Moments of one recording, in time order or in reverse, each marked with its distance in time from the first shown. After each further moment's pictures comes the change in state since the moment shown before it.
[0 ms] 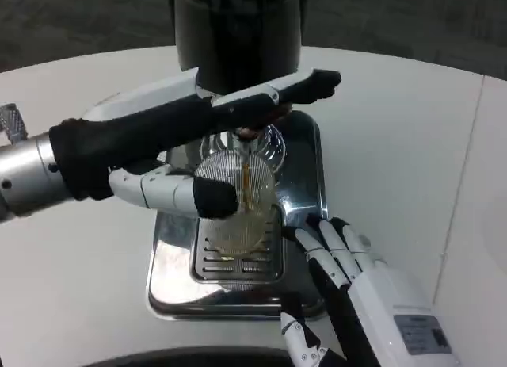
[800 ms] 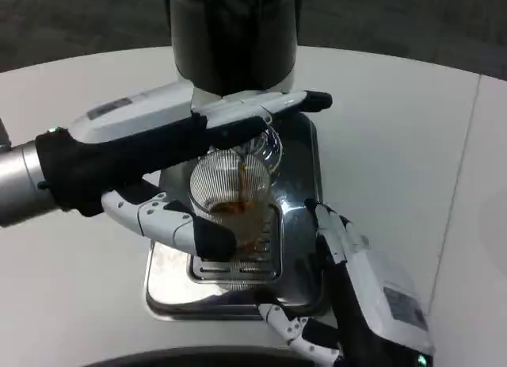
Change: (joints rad) left arm 0.033 0.075 -0.029 0.011 0.067 -0.177 0.102; right arm -0.191 0.132 -0.033 0.210 0.128 0.129 0.003
